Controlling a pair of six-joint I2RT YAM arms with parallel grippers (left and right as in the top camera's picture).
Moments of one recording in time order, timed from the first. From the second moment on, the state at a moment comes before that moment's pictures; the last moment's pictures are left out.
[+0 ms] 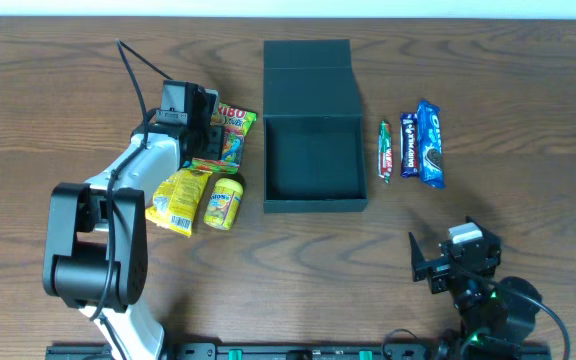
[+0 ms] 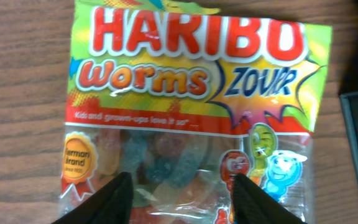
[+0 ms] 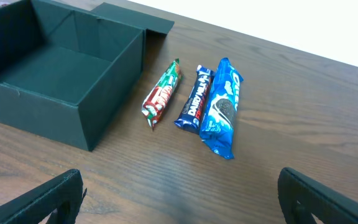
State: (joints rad) left arm -0.13 1.90 1.13 -0.31 0.12 0.02; right arm -0.25 0.01 0.14 -0.51 -0.42 -0.33
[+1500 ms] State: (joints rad) left arm -0.14 1.91 1.17 -0.31 -0.03 0.17; right arm -0.25 0.01 0.14 -0.51 -0.42 -0.33
